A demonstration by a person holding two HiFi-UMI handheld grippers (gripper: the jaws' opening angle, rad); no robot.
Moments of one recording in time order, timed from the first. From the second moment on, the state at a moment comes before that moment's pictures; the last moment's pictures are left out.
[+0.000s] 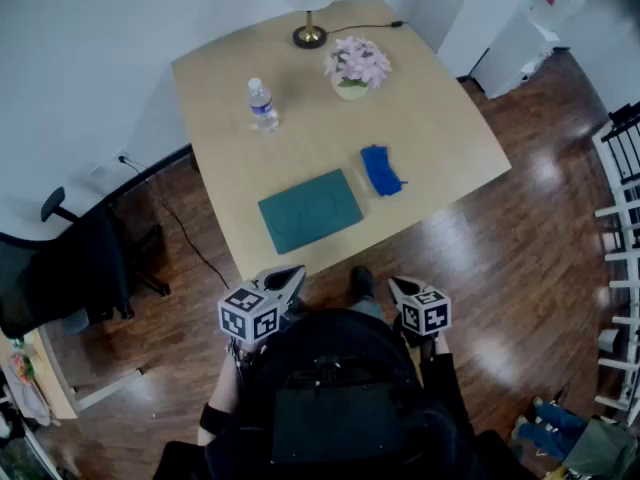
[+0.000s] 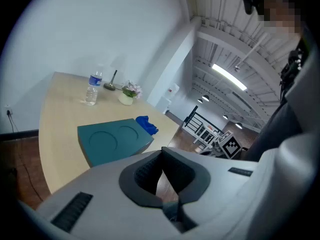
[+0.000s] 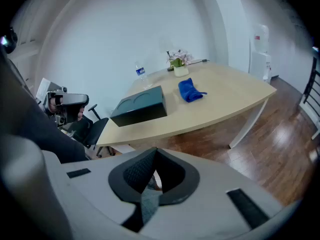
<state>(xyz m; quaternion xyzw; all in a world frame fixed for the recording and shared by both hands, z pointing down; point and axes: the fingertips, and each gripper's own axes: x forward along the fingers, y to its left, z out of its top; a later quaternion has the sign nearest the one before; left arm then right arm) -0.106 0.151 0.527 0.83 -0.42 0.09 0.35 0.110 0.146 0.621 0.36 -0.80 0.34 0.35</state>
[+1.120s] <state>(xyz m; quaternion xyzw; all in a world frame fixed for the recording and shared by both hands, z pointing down) -0.189 0.110 0.535 0.73 -0.56 0.11 0.37 0.049 -0.123 0.598 0.42 -0.83 0.18 0.33</state>
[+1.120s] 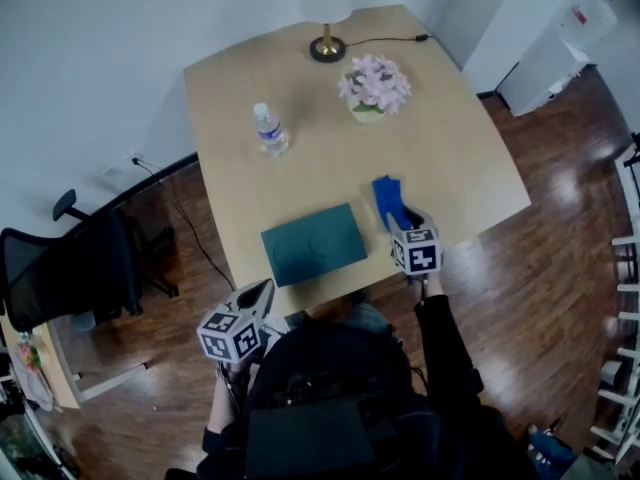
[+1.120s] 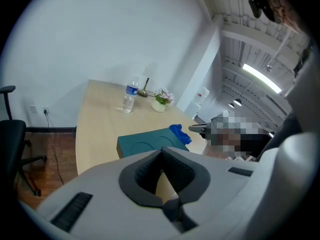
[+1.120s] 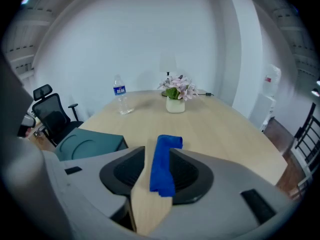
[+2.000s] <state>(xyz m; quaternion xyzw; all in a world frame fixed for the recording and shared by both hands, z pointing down) -0.244 0.110 0.582 0.58 -0.70 0.09 0.41 0.034 -0.181 0.697 0.36 -0.81 0.24 0.40</state>
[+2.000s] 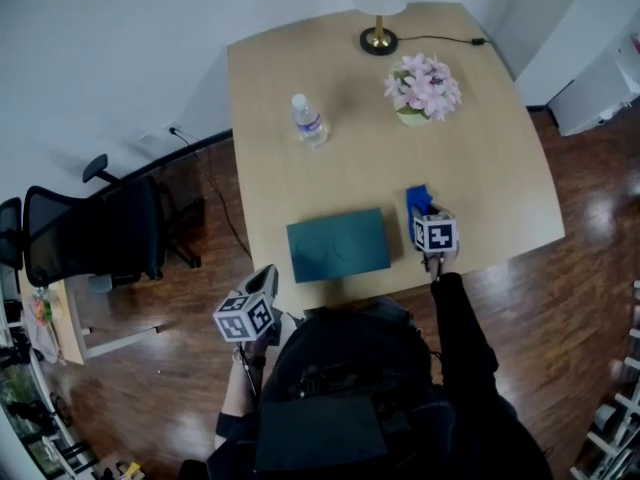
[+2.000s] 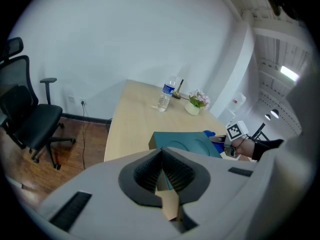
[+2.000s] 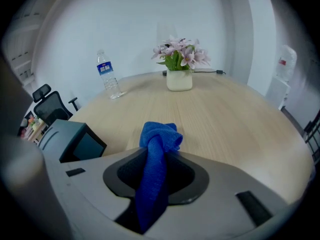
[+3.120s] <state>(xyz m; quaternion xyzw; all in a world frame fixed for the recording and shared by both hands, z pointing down) -0.246 0.084 0.656 0.62 -0.66 0.11 0.42 -0.247 0.016 0.634 0.22 -0.88 0.21 0.37</state>
